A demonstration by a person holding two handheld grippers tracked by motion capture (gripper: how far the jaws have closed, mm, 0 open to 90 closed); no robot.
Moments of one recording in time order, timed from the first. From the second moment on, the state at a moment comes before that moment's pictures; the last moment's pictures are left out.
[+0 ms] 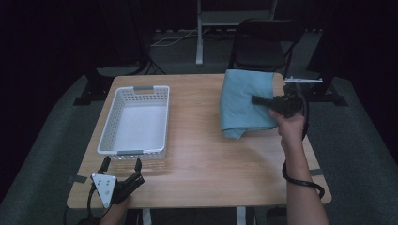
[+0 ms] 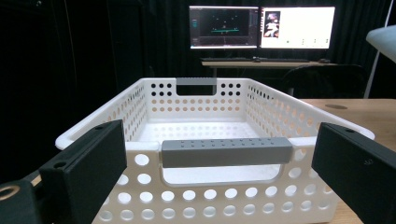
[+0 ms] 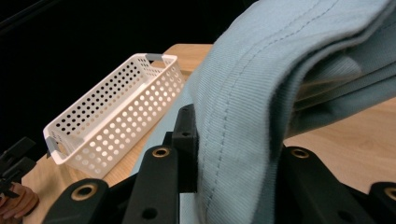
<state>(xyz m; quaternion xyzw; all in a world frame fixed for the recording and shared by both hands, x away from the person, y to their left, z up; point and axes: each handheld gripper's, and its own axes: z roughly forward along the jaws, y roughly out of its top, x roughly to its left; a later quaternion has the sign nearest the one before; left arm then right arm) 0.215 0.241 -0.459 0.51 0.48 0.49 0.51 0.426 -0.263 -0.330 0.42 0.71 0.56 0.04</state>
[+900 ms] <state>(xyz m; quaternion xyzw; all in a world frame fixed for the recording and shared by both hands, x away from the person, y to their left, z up) 0.216 0.241 -0.459 0.52 0.47 0.49 0.51 0.424 -0.251 -0.269 0.40 0.70 0.59 0.08</state>
